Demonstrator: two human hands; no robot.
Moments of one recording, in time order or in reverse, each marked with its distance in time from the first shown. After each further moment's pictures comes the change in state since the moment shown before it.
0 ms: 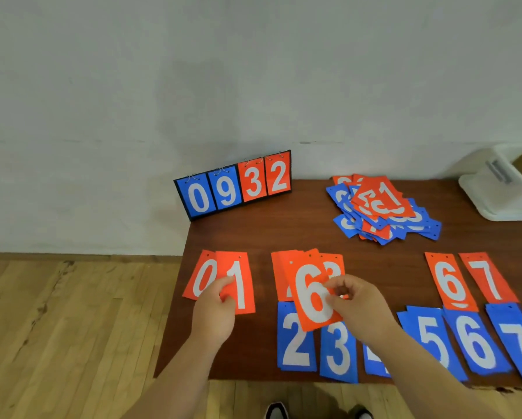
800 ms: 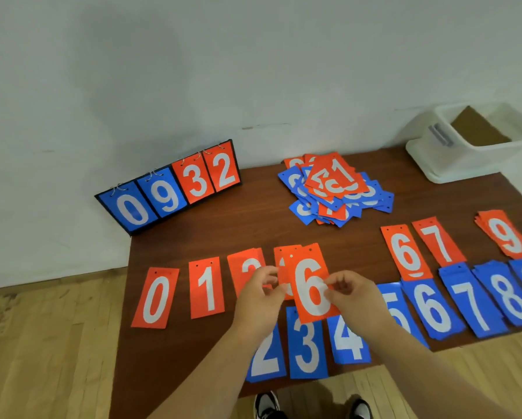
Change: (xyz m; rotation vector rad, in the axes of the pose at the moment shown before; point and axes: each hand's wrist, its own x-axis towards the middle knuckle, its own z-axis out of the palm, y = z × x) left_hand 0.002 0.098 0.118 -0.159 -0.444 0.049; right_hand 0.021 0.053 -0.045 0.119 0.142 0.226
